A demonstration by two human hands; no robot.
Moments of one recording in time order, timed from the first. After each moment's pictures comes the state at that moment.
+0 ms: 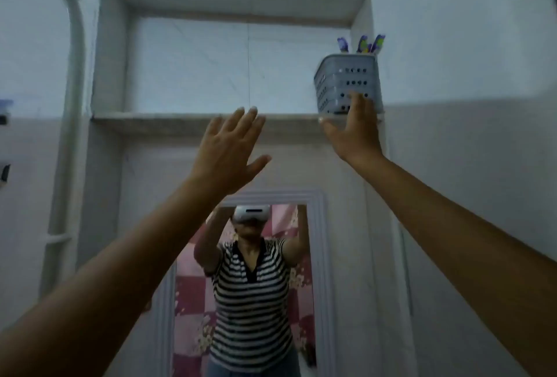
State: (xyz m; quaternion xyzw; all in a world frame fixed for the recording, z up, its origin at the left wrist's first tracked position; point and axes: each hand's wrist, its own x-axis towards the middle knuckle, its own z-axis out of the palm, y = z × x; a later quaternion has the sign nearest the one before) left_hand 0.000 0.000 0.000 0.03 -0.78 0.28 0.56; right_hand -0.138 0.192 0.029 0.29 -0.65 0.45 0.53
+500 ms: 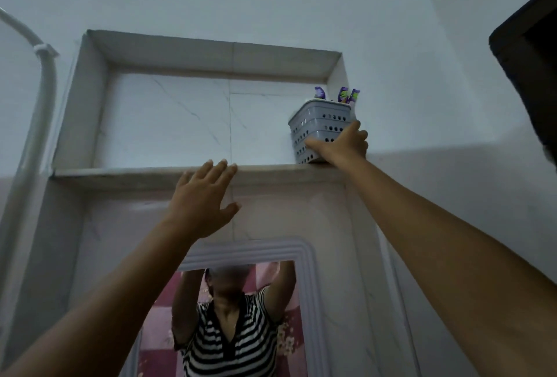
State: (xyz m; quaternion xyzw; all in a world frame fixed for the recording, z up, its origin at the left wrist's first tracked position) left_hand -0.027 -0.031 0.026 0.06 -0.84 0.21 0.50; right_hand -0.168 0.199 0.108 0.16 -0.69 0.56 0.43
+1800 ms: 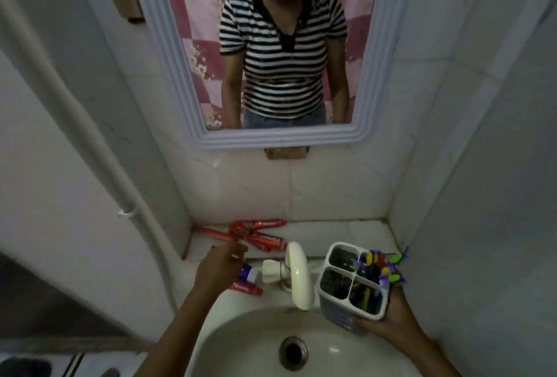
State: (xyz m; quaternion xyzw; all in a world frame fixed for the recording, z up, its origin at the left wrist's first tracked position) left_hand 0.063 -0.063 -0.618 0.33 -0.90 -0.29 0.02; right_hand -0.052 0.270 -0.640 0.30 -0.78 0.49 -0.25
